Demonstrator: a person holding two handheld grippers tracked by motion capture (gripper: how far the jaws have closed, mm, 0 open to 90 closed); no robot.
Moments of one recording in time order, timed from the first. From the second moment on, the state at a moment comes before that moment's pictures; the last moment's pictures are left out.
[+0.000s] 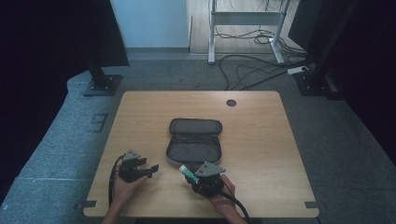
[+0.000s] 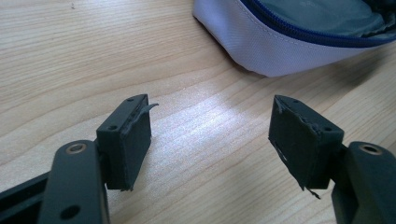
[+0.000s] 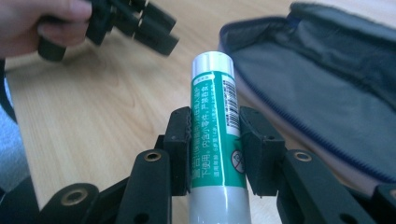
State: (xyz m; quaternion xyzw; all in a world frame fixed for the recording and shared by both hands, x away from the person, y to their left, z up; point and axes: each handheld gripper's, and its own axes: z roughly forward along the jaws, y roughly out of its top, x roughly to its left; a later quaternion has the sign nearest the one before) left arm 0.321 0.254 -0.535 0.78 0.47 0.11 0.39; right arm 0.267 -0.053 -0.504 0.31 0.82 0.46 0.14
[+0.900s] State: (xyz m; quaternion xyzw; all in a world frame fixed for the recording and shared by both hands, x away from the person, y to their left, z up) left arm 0.320 0.251 -0.536 0.78 0.47 0.09 0.40; right arm 0.323 -0.063 -0.494 0.34 0.80 0.47 0.15
